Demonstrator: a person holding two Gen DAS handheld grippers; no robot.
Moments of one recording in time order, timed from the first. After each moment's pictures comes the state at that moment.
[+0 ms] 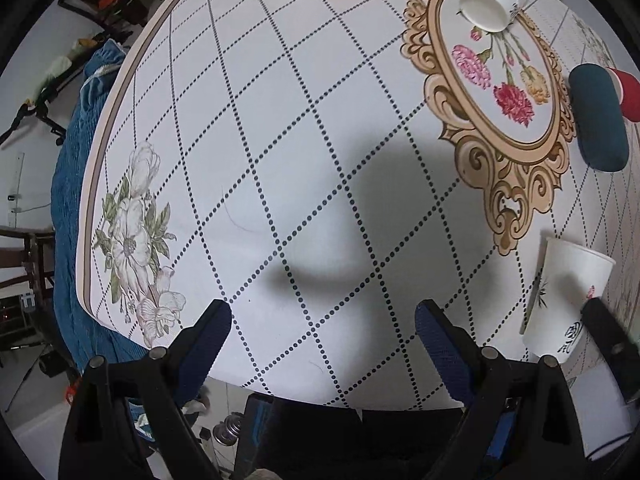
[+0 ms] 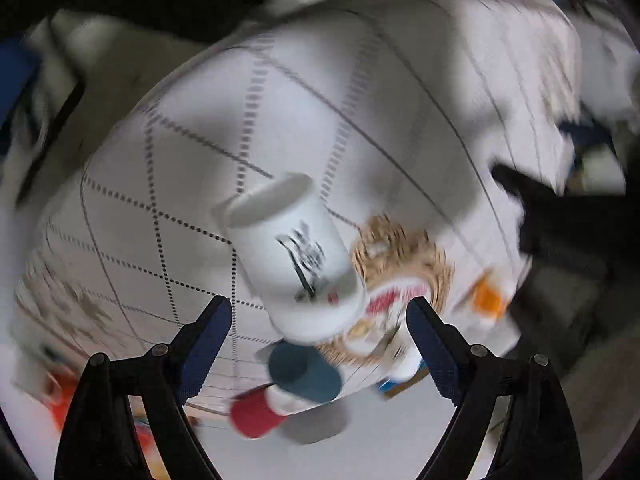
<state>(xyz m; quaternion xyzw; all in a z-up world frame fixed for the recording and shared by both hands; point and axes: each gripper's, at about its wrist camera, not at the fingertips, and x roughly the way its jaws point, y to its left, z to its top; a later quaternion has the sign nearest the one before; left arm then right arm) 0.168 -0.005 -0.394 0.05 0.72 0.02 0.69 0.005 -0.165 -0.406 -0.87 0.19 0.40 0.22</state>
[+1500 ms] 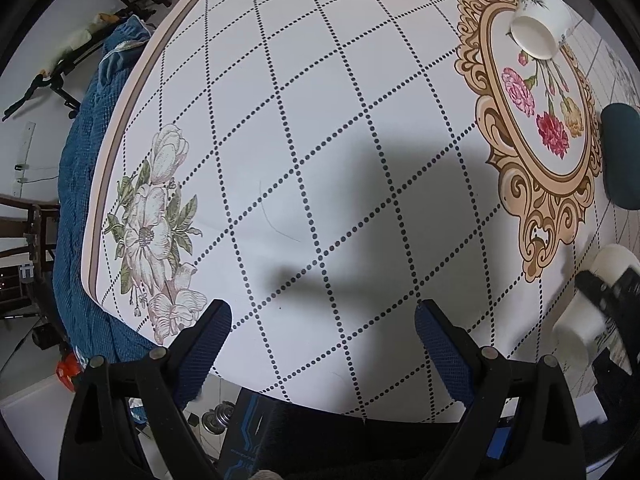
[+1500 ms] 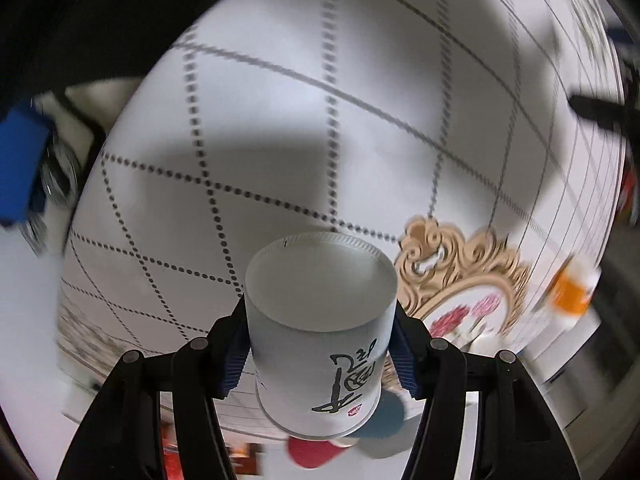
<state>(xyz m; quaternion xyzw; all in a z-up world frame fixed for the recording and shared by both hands) 0.178 0.027 -0.396 0.02 0.72 0.06 0.69 0.117 -0.114 -0.448 -0.79 0.37 0.42 0.26</state>
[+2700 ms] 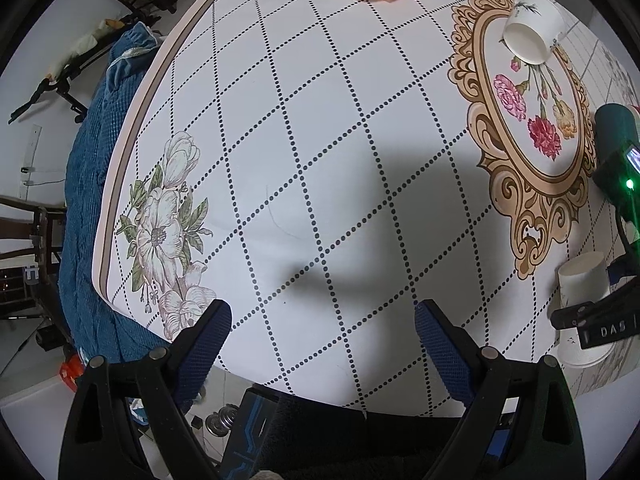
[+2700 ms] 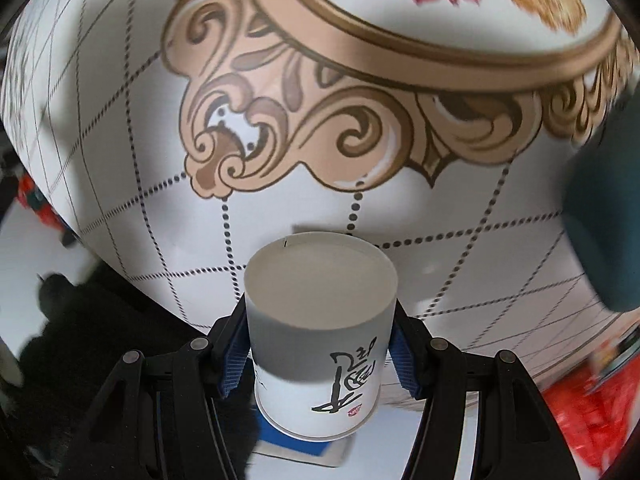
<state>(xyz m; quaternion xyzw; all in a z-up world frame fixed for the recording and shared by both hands) 0.168 0.019 -0.371 0.03 0.71 0.06 0.70 0.398 -0.189 -0.480 -0.12 0.89 0.15 0.41</state>
